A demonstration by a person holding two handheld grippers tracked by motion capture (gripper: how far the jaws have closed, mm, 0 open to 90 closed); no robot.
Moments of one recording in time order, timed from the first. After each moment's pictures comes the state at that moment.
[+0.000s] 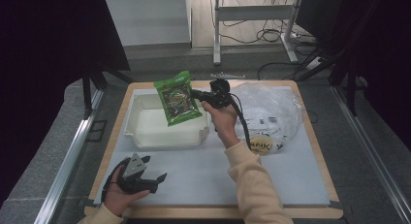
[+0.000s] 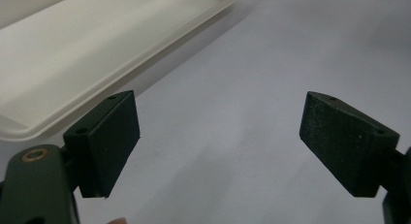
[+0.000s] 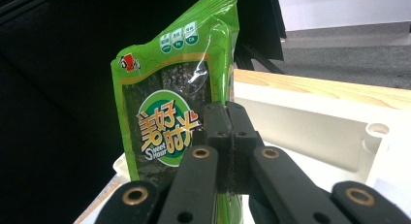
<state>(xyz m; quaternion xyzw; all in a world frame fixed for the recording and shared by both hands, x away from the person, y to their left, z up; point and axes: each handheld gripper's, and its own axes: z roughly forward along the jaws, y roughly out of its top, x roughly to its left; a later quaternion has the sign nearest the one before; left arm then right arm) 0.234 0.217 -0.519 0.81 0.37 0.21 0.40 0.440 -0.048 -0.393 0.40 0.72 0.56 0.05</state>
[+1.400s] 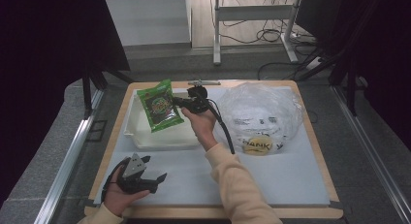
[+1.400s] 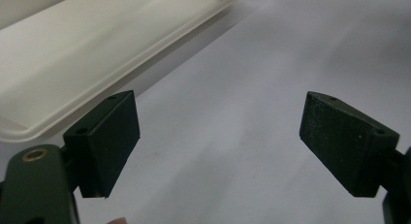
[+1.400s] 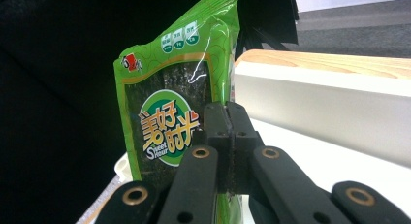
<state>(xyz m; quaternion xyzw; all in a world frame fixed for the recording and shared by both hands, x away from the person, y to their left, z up) 0.234 0.218 -0.519 0.81 0.37 0.21 0.40 0.445 0.014 -0.427 0.40 0.73 0.55 0.02</state>
